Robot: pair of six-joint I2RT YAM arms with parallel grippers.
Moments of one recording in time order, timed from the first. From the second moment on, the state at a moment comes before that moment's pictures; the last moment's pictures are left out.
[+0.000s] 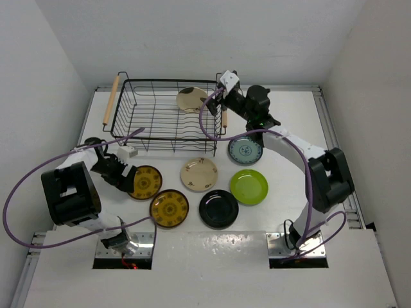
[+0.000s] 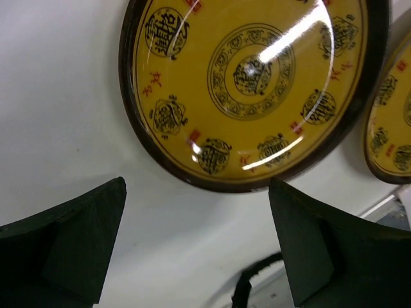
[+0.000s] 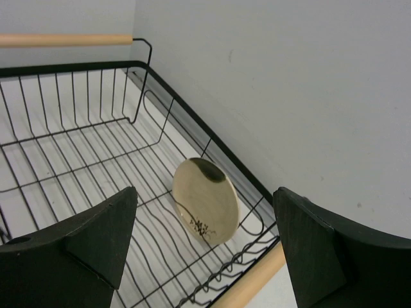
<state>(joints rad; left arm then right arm) 0.36 1.51 0.86 -0.87 0.43 0.89 0.46 1.73 1.24 0.59 -0.35 -0.32</state>
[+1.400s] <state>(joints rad) 0.40 1.62 0.88 -0.96 0.49 1.15 0.55 1.37 0.89 0.47 -0.18 -0.55</state>
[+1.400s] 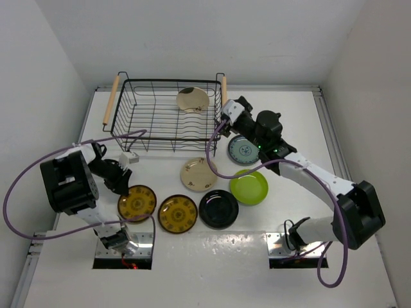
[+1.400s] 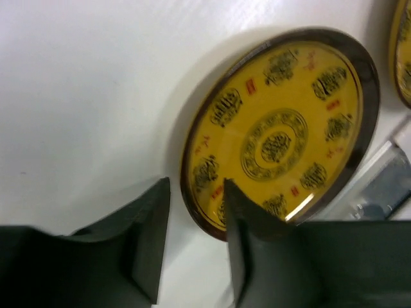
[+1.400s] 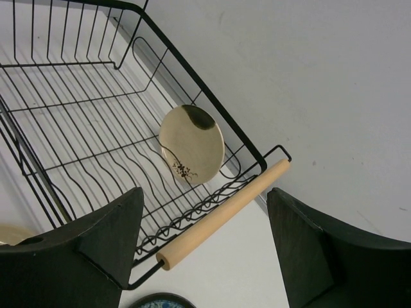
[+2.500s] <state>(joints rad) 0.44 1.51 1.16 -1.18 0.52 1.28 0.55 1.36 0.99 0.19 -0.36 -0.50</state>
